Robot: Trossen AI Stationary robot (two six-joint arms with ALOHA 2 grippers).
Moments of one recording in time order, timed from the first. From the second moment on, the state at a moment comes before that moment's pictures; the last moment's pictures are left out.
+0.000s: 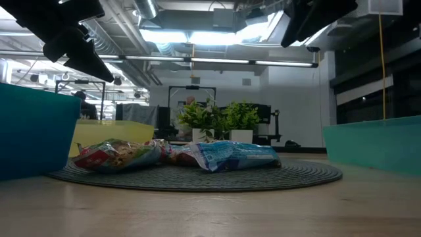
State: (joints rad) left arm -0.47 1.04 0.63 -0.71 -0.94 -0.59; right arm 0.27 1.34 1.15 -0.76 0.28 -0.02
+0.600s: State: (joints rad) left arm -0.47 1.04 0.63 -0.71 -0.91 -0.59; right arm 0.26 1.42 1.15 -0.57 0.14 -0.14
